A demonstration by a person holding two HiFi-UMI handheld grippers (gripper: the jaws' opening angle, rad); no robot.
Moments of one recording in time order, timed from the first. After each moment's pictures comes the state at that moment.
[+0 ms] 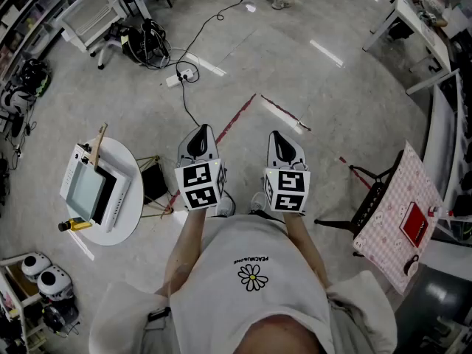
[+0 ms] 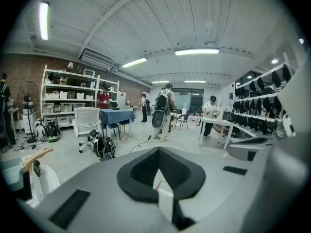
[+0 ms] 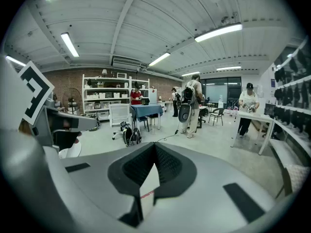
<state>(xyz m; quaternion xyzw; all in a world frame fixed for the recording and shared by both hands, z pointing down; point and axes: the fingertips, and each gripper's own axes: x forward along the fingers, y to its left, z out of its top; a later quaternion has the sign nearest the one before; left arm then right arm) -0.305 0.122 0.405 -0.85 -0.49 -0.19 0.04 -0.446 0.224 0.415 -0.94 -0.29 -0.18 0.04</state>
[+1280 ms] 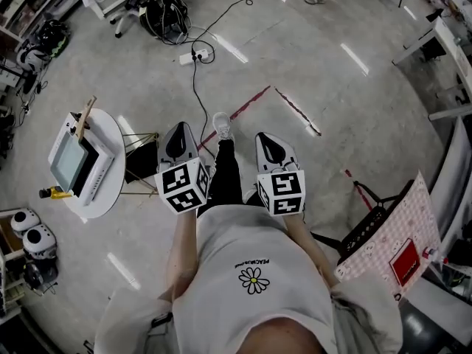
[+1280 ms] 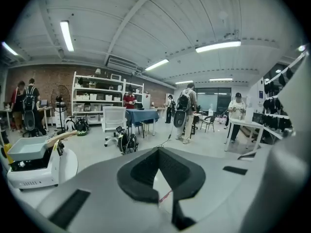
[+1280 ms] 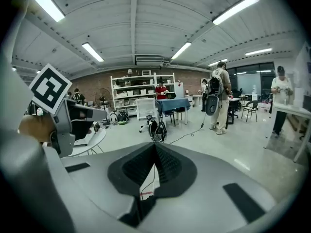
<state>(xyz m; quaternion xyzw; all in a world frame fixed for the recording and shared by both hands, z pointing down) -0.300 0.110 0.447 -0.92 -0.34 -0.19 0.02 -0.433 0.239 0.481 -0.97 -0.10 -0.20 0.05</state>
